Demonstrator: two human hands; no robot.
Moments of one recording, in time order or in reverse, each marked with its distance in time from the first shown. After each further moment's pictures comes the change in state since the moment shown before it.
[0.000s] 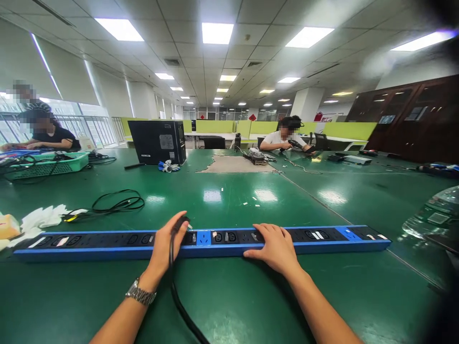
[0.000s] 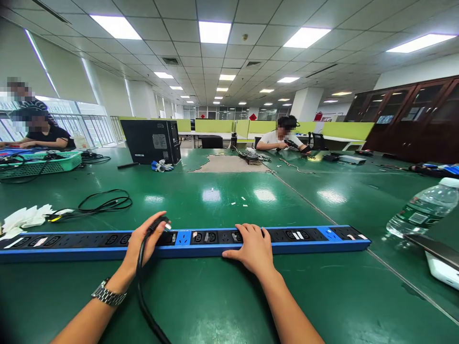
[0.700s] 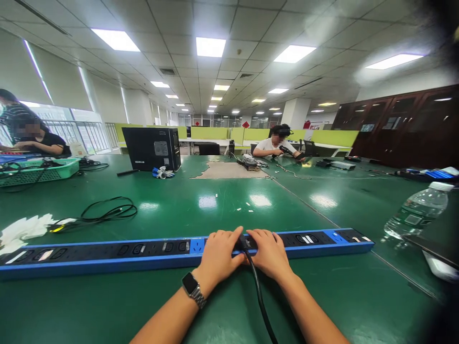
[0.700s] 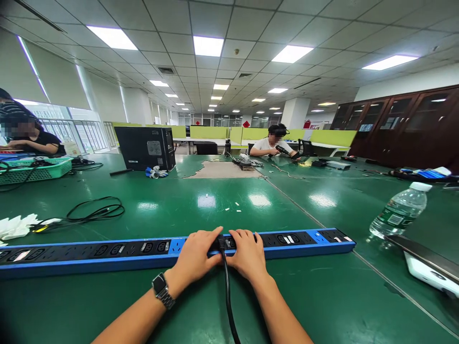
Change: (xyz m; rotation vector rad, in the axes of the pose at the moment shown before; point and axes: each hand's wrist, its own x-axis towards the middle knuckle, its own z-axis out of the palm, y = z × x) left_hand -0.015 0.081 0.100 0.255 -0.448 0.383; right_hand -0.001 -0.006 -0.009 -0.009 -0.037 0.006
